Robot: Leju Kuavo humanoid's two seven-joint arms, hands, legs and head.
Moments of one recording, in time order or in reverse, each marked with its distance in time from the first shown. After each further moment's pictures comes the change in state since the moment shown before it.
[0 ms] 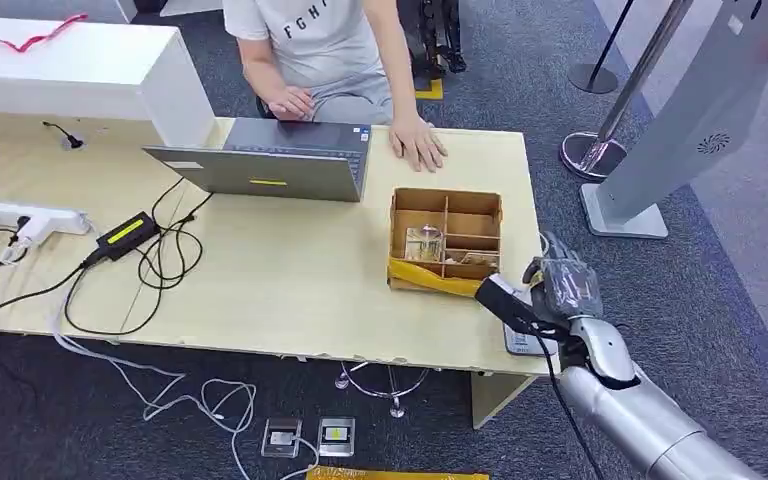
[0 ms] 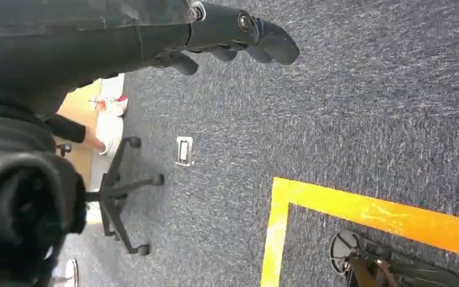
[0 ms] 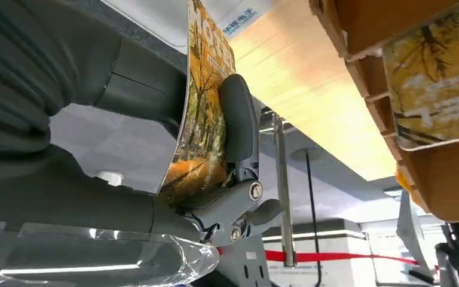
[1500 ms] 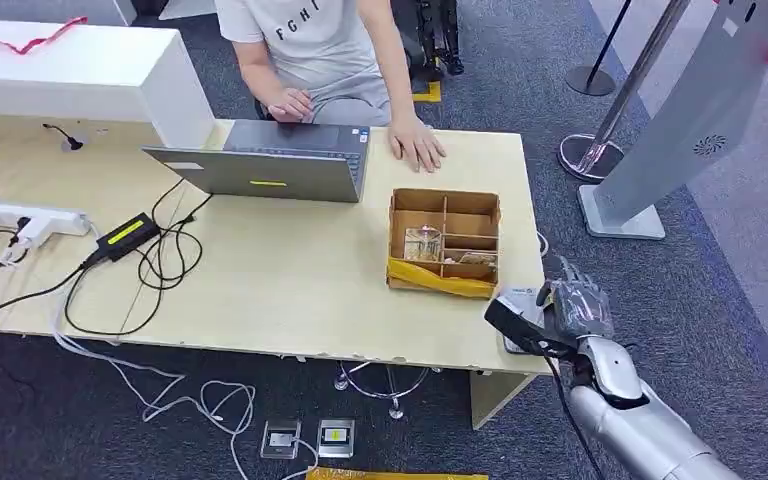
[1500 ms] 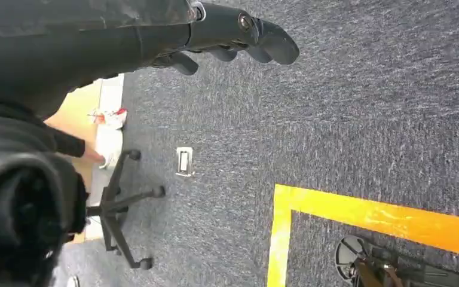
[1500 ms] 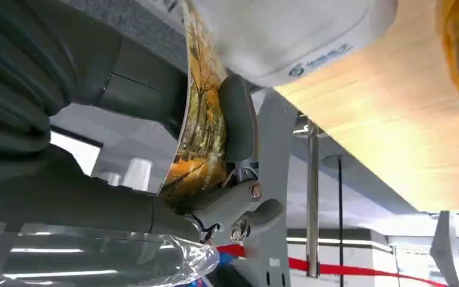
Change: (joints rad) left arm -0.001 0.008 -0.019 0.000 -0.034 -0.009 0.011; right arm 0.063 -0.027 -0.045 0.006 0.104 0.064 0.052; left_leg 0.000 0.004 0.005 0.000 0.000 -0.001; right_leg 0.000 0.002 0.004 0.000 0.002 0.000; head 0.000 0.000
